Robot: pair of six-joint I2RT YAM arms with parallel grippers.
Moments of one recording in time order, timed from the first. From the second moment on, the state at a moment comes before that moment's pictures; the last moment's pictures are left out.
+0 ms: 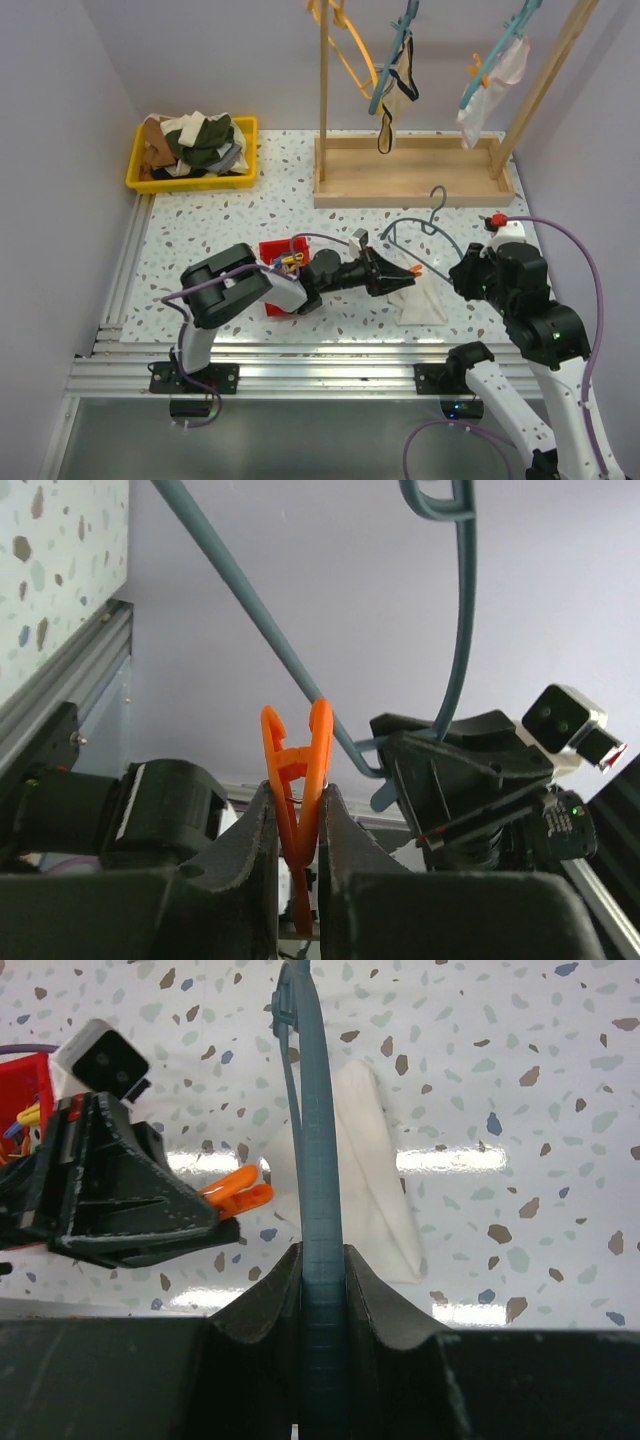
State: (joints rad) left arm -1.03 2.03 0.90 1.21 0.33 -1.93; right arm 0.28 0.57 1.02 -1.07 0.10 0.32
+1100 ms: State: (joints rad) left arm -0.78 1.27 0.85 -0.53 -0.24 -1.00; right arm 0.28 0.61 1.05 -1.08 0.09 0.35
